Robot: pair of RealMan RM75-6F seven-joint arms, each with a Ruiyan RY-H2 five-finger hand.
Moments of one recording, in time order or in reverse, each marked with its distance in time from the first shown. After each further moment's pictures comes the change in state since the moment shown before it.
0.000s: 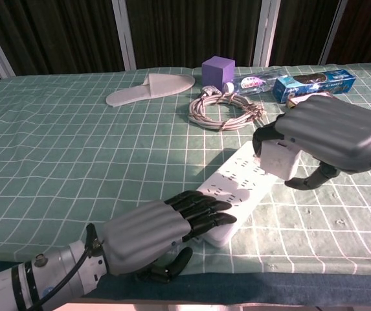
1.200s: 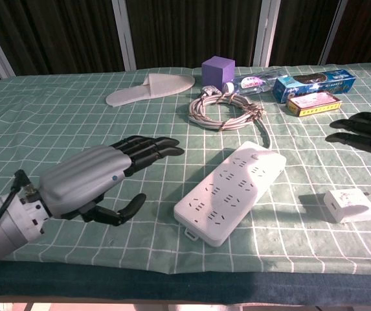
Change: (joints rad) left arm 0.056 0.222 -0.053 -0.160 -0.013 0.185 0.018; right arm -0.146 0.229 -0.071 -0.195 0.185 0.036 -0.306
